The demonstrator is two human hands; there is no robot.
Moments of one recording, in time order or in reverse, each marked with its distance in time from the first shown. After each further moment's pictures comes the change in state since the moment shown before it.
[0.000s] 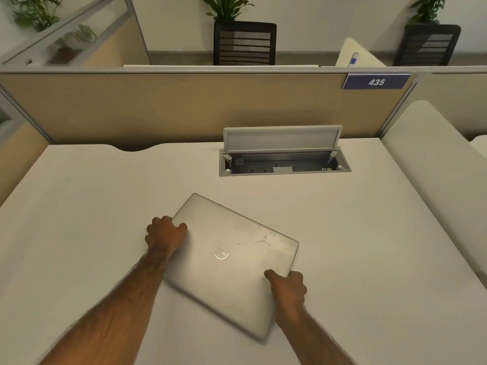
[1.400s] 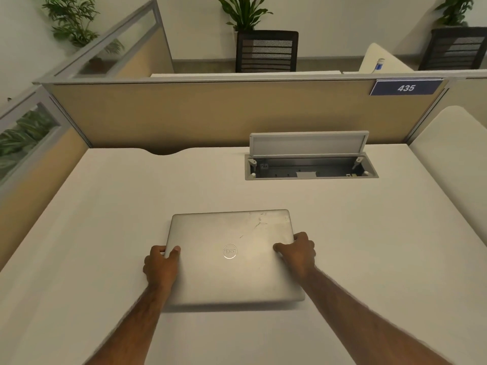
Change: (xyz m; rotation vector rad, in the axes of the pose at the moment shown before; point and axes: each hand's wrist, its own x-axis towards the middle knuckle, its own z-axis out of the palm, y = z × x) left_hand -0.033 -0.104 -0.014 -0.532 0.177 -0.189; right_hand 0.020 -0.068 0.043 -0.311 -0.064 -0.325
